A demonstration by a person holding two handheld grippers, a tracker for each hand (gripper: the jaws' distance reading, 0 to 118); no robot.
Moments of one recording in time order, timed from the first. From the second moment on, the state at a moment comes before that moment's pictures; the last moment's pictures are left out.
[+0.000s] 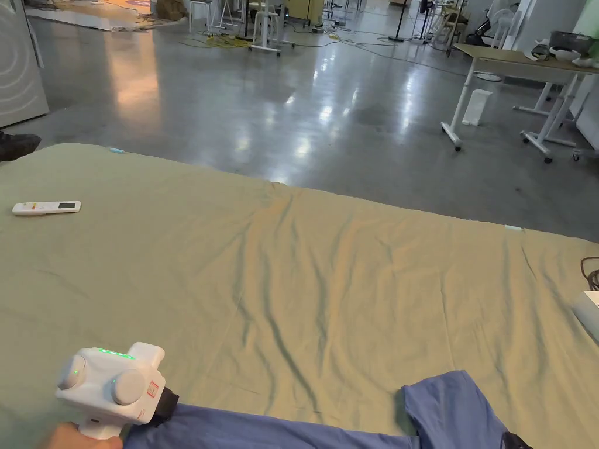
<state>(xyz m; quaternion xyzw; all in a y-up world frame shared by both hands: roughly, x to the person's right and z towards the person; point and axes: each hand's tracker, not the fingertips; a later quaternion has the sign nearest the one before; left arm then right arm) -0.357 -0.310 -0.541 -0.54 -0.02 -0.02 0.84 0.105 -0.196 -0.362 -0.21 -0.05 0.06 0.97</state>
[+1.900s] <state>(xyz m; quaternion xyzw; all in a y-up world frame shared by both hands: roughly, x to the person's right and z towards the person) -0.374 -0.229 -0.447 -0.42 -0.05 0.06 0.90 0.233 -0.177 -0.446 -0.43 0.04 -0.01 0.90</state>
